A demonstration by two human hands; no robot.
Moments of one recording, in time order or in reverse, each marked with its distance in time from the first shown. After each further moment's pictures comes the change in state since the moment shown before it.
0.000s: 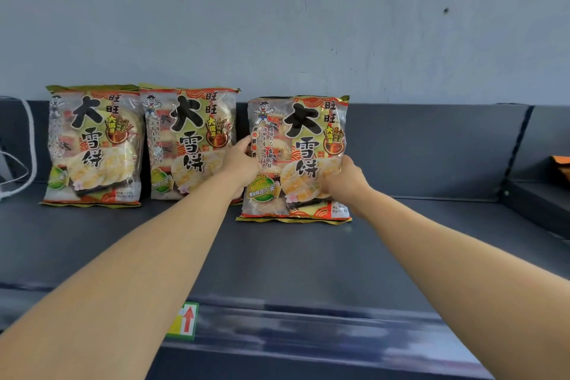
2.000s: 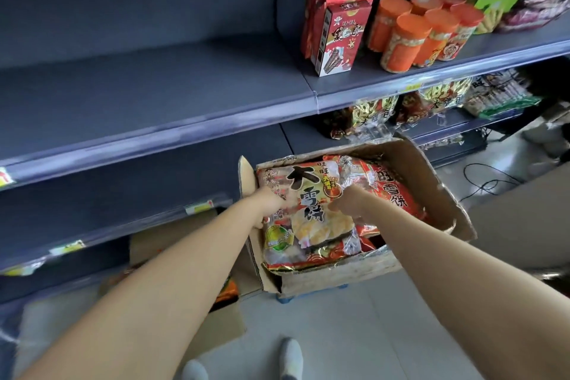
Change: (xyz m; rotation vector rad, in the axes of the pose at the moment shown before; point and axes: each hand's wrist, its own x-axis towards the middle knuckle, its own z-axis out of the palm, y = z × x) left_hand -0.505 -0.173 0.290 0.290 -0.996 -0.809; right_hand -0.423 0.434 -0.134 -0.404 -0.455 0.915
